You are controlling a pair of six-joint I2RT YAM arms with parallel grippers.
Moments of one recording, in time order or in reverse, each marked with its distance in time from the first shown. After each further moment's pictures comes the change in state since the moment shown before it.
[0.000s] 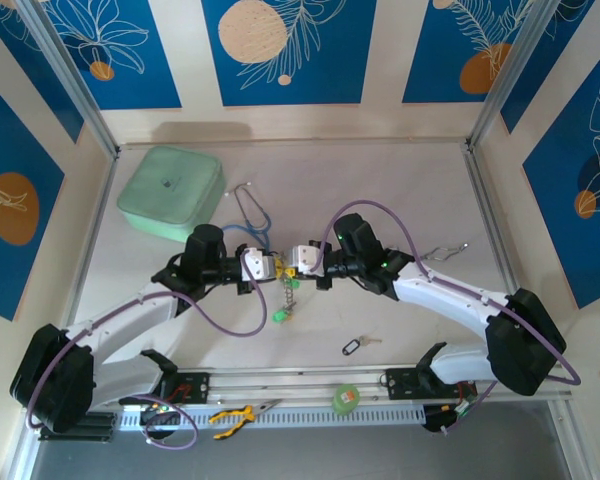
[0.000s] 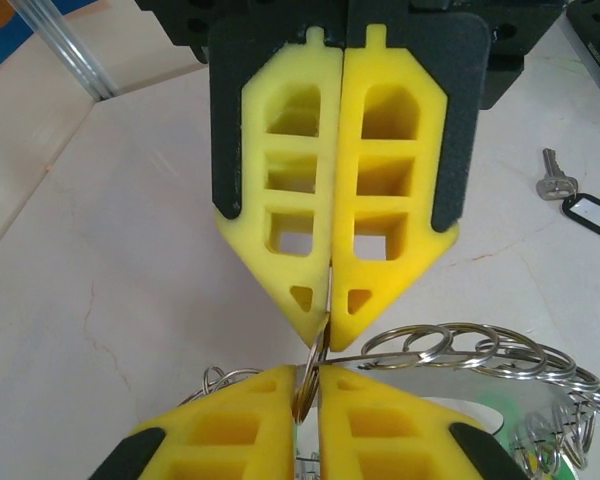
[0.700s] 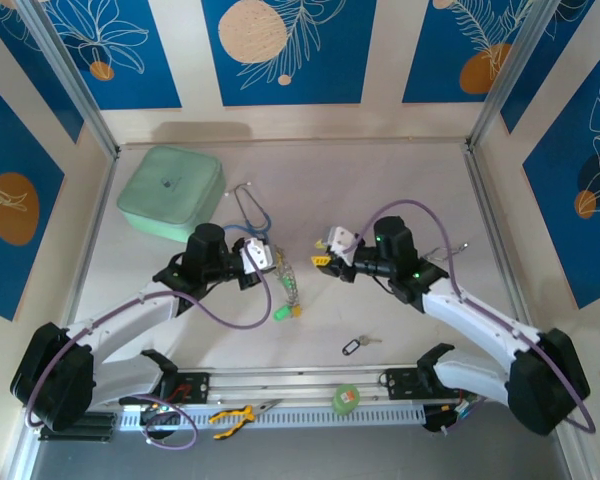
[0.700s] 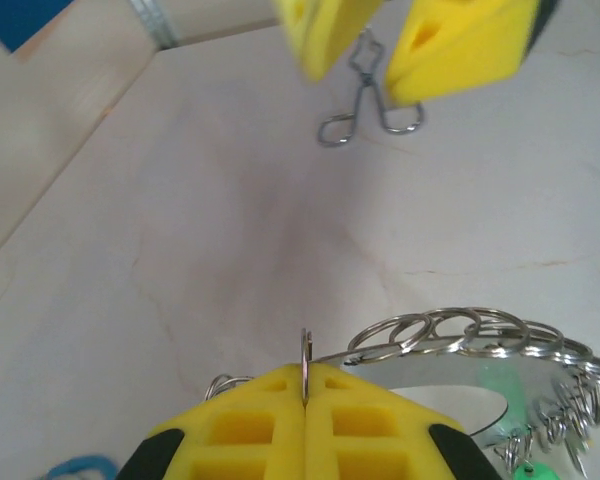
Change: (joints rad) left arm -0.016 0.003 0.008 0.042 -0.181 -0.150; right arm -0.185 -0.253 -0.167 0.086 0.040 0.326
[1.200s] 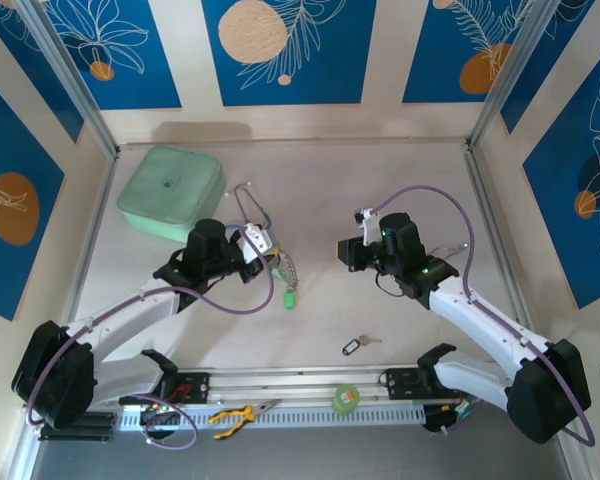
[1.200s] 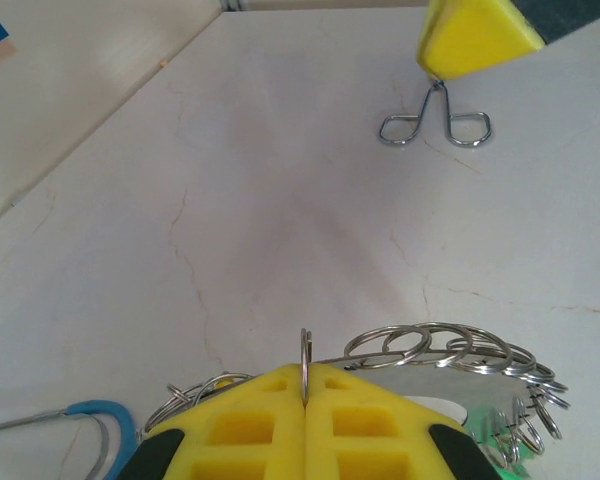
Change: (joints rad) left arm 0.000 0.013 0.037 -0.013 -0.092 -0.147; right arm -0.052 -0.008 0.078 -0.303 0.285 0.798
